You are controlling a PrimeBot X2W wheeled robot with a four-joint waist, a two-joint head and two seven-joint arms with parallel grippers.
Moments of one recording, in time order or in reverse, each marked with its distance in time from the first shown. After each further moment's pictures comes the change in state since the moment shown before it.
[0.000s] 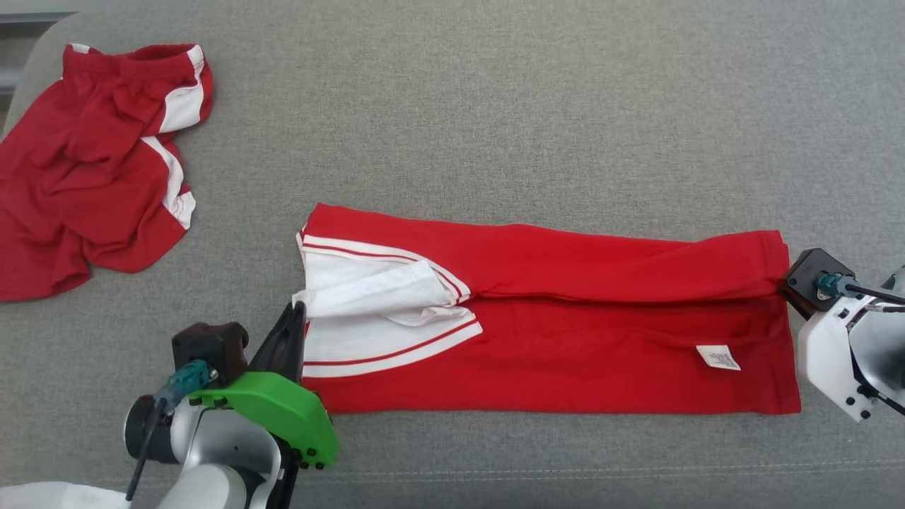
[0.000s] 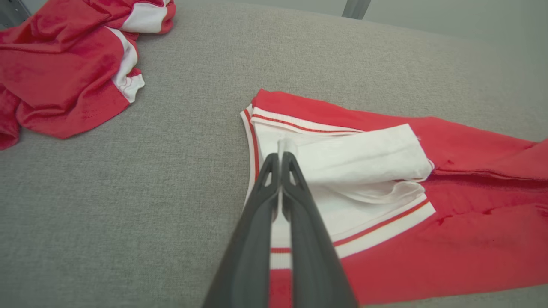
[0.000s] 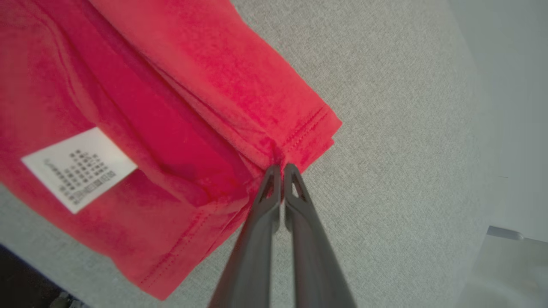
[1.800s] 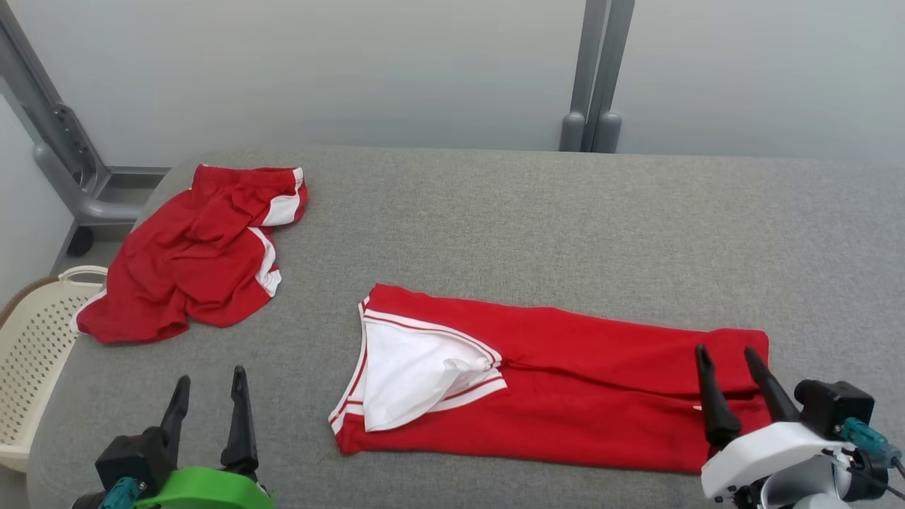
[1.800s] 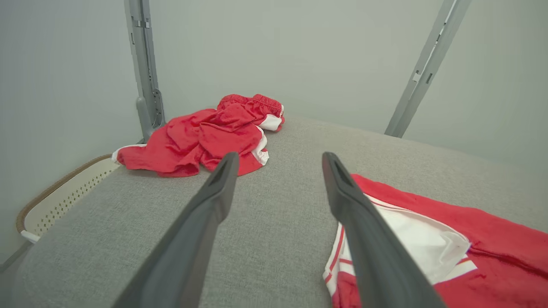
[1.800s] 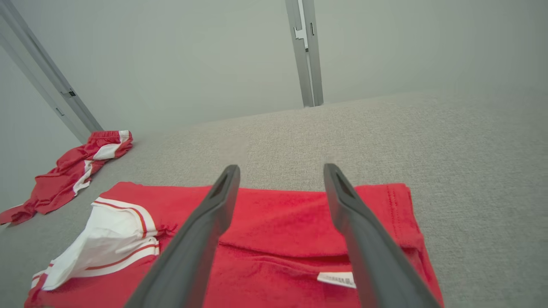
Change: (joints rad) left arm 0.188 -0.061 0.198 0.231 0.005 -0.133 -0.408; right arm 0.462 0.852 -0.730 0.096 -0.052 -0.001 -0.499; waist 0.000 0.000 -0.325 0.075
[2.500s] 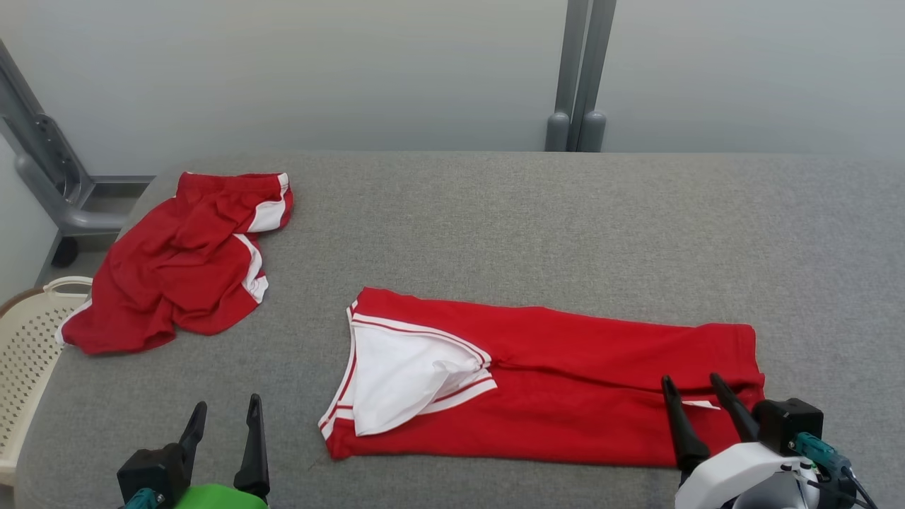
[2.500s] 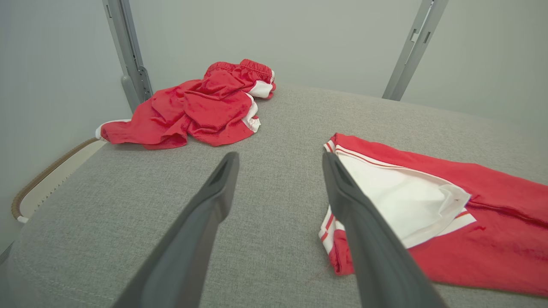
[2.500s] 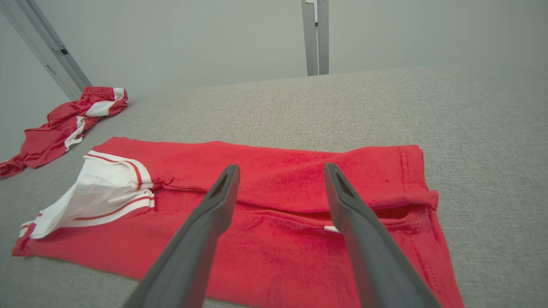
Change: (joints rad) left arm 0.026 0.019 -0.045 0.046 0.017 -0.008 0.037; right arm 0.000 0.005 0.072 0.113 -0.076 0.000 -0.037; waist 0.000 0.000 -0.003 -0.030
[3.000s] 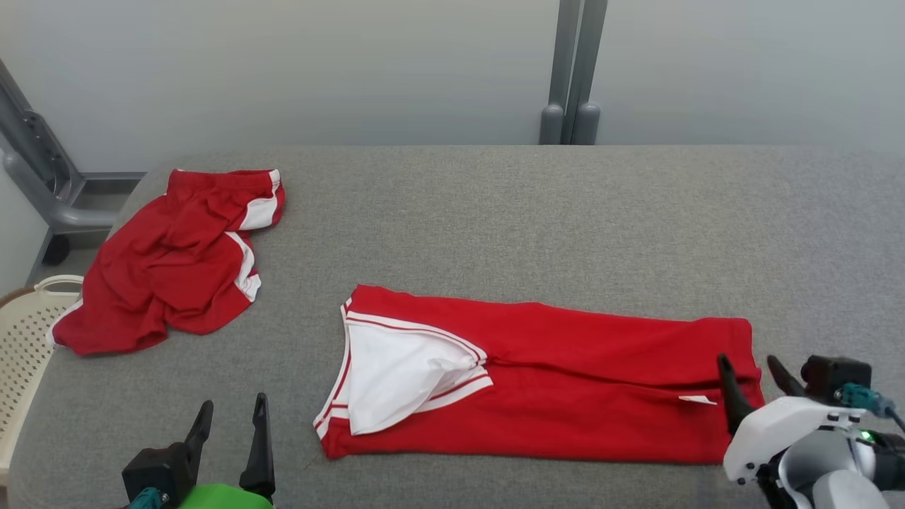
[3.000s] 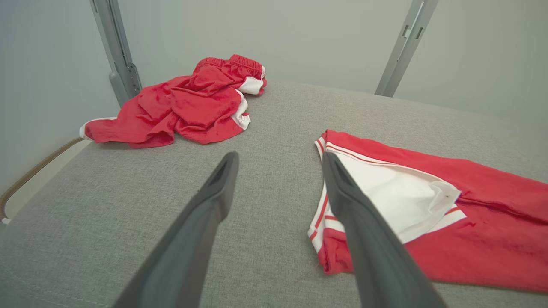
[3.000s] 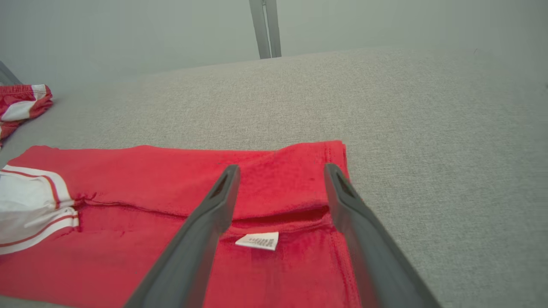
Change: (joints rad) left arm -0.001 -0.001 -0.012 -0.011 -0.007 0.004 0.001; right arm -0.067 0.001 -0.166 -0.007 -0.054 0.000 0.186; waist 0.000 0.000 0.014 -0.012
